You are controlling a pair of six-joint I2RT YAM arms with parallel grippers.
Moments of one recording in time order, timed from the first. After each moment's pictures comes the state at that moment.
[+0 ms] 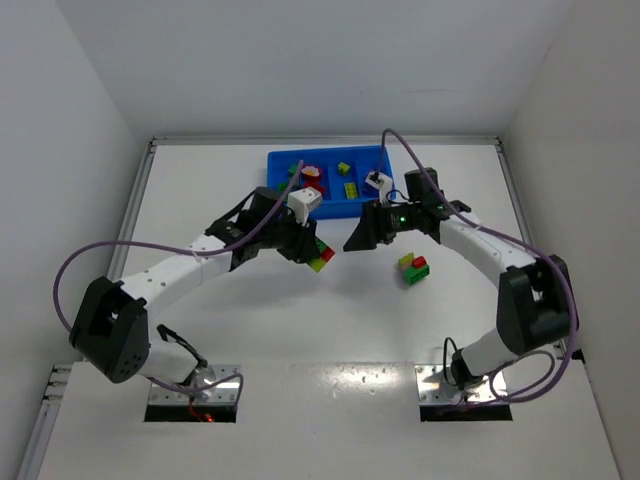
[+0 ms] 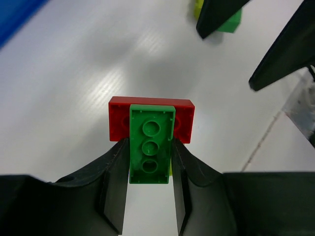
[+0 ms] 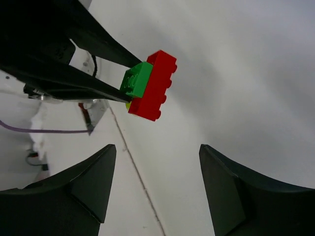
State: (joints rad) left arm -0.58 1.39 0.97 -0.26 0.43 -0.10; right arm 0.31 1.50 0.99 -0.28 -0.90 0.12
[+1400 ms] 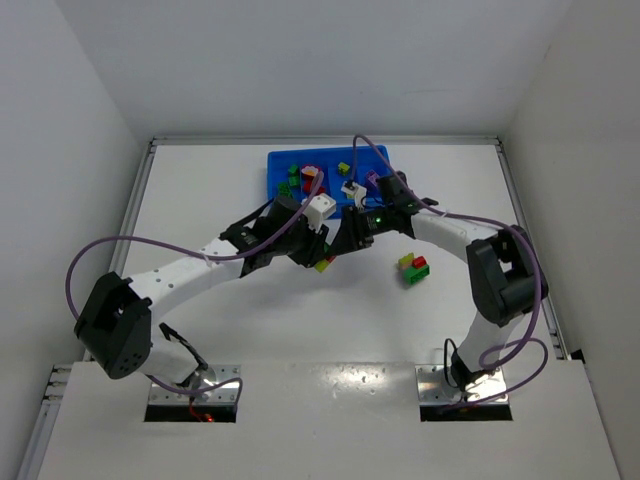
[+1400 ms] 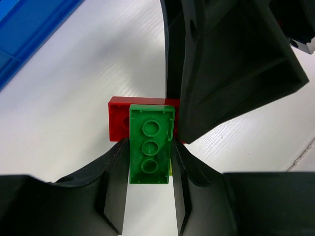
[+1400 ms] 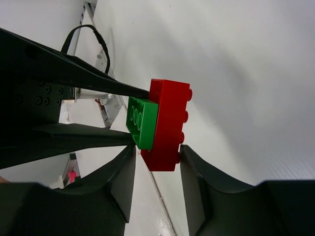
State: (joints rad) left arm -0.71 1.41 0.99 -0.24 0.14 -0.08; right arm 0.41 1.76 1.08 -0.19 -0.97 0.27
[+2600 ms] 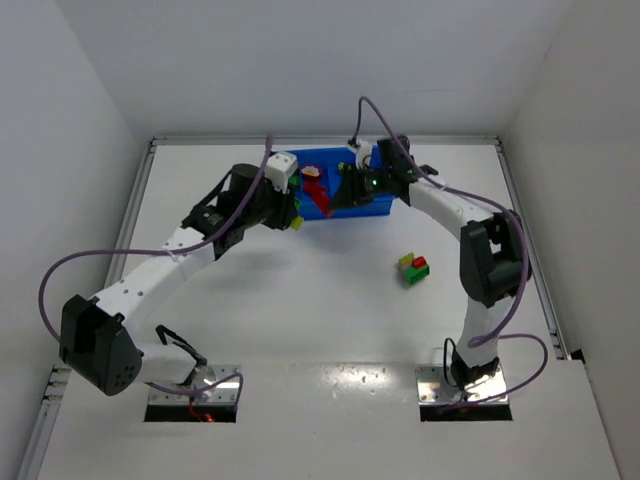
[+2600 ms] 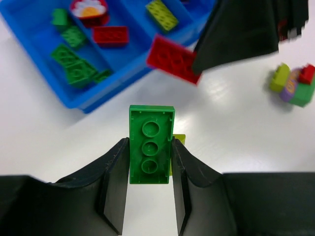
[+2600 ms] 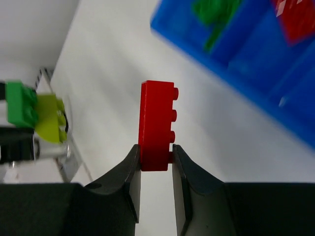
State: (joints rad) left arm -0.55 1.32 1.12 -0.31 0.06 -0.08; right arm 0.35 1.87 1.34 -0.26 -0.76 0.22
